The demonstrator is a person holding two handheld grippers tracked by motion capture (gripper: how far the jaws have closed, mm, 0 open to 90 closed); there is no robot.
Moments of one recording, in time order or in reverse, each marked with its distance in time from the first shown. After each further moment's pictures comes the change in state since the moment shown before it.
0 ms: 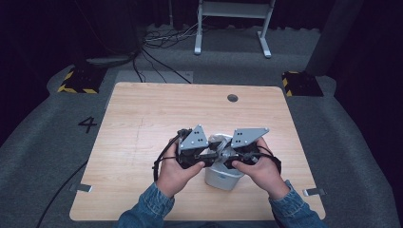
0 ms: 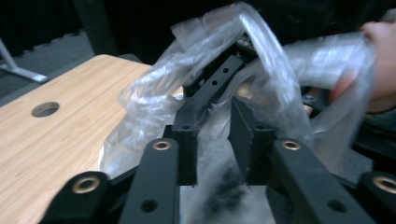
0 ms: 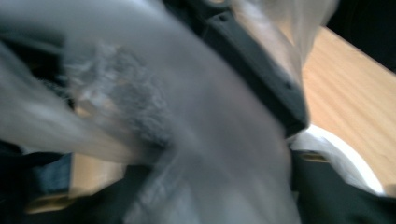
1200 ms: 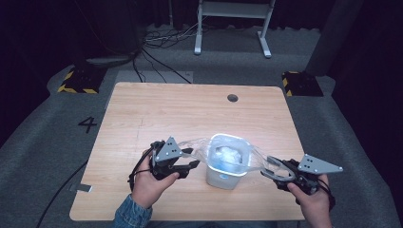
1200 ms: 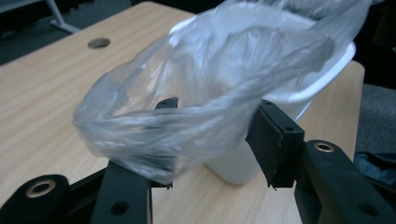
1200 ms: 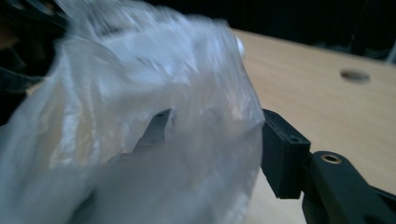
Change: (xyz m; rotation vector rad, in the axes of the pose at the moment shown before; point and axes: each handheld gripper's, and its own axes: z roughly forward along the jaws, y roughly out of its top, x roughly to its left) left arm 0.007 -0.044 -0.043 0.137 0.150 -0.044; right arm 0.021 -0.115 -0.110 -0.225 -0.290 0.250
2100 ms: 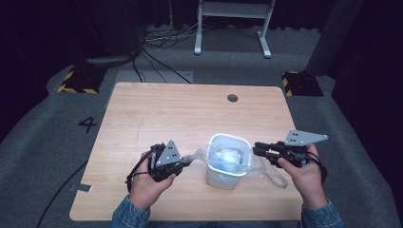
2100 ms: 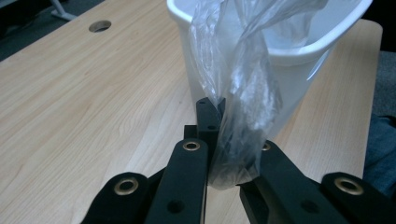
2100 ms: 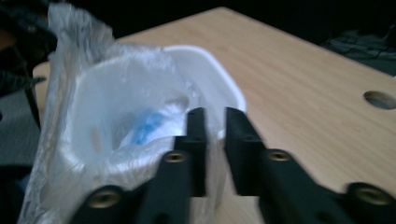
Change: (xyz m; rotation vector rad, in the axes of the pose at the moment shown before) left arm 0.002 -0.014 -0.006 0.091 0.022 0.065; right arm -0.025 0.051 0.031 0.106 0.060 -0.034
